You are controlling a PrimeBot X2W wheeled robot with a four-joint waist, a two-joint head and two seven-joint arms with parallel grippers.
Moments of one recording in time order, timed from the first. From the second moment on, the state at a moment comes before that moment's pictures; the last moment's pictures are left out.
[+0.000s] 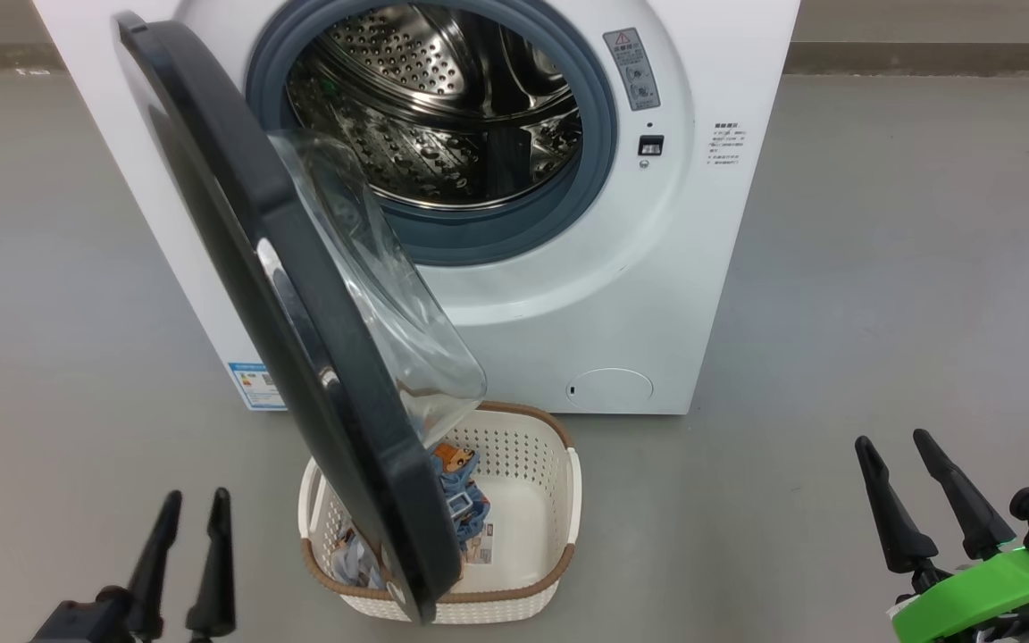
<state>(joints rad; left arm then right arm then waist) 0.02 0.06 -0.01 0.13 -0.22 -0.13 -0.25 -0.06 -0.33 0.11 0.22 0.56 0.13 -0.25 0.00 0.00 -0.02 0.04</state>
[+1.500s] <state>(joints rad) -0.01 0.06 -0.37 -0.35 -0.27 -0.13 -0.20 -0.06 -0.31 0.11 0.23 0.56 0.13 -0.25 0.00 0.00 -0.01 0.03</state>
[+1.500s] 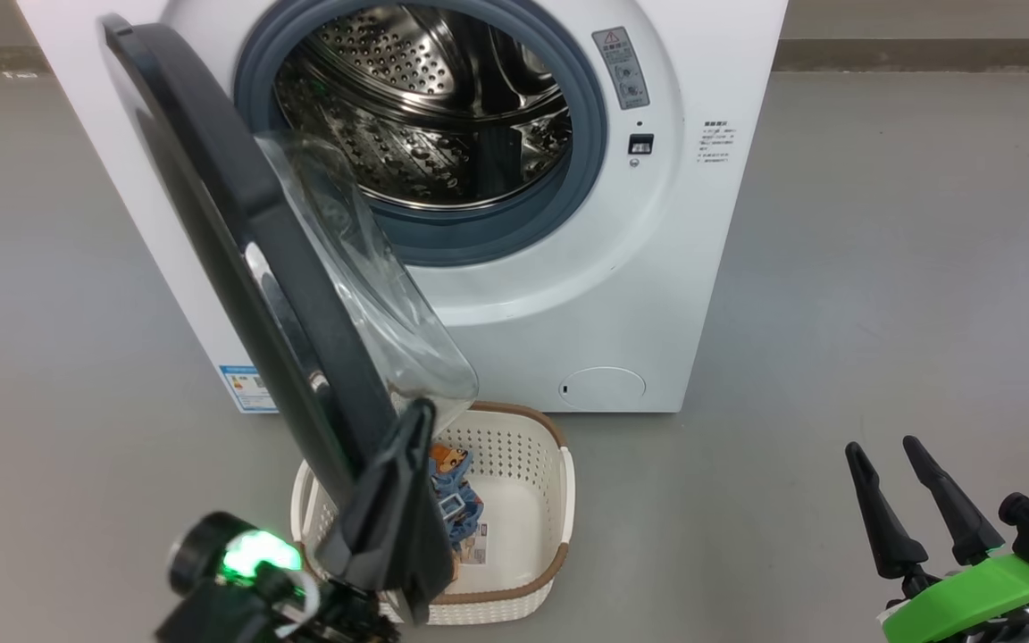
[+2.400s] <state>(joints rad) -0.08 0.05 -0.51 0.13 -0.51 -0.11 -0.23 -0.06 -0.31 0.12 0.24 0.56 0.13 -0.25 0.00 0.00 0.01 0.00</state>
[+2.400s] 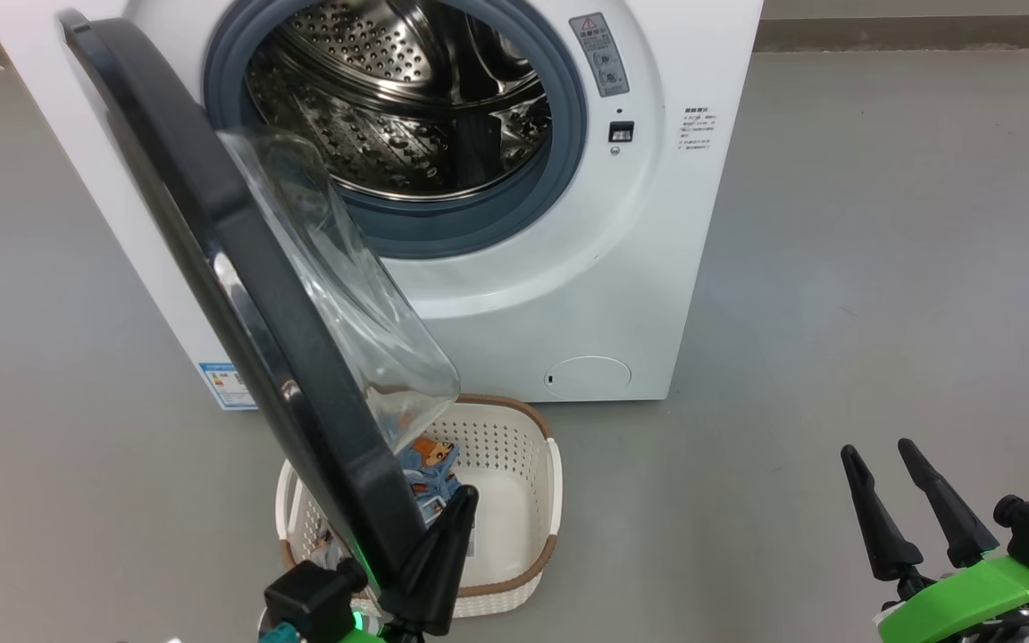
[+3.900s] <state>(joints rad) -0.02 0.19 -0.38 0.04 -0.51 0.00 -0.20 -0.06 -0.27 0.12 0.25 0.56 0.13 -0.25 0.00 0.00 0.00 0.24</state>
